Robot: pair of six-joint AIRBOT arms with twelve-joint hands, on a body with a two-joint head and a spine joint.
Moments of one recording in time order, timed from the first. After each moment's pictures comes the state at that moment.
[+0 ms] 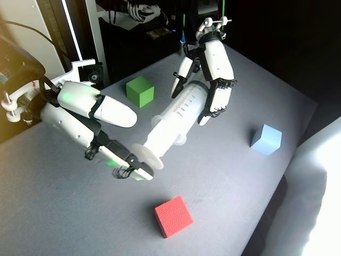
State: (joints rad) left arm 0.10 -1.02 0.69 -1.45 -0.70 1.81; right arm -0.64 -0.78 0.57 0.79 1.01 0.13
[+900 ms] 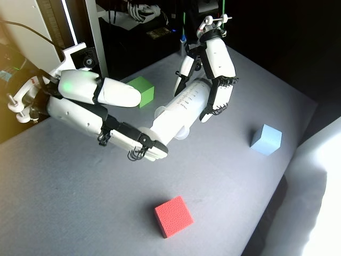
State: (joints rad) left arm 0.10 -1.00 0.69 -1.46 -0.72 1.83; right arm -0.66 -0.77 0.56 0.51 0.94 0.43
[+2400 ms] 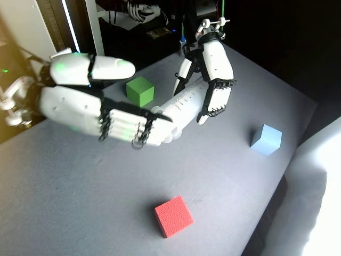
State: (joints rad) left arm 0.17 -1.01 0.71 -1.36 -0.66 1.80; right arm -0.80 -0.73 0.69 0.33 1.17 0.35
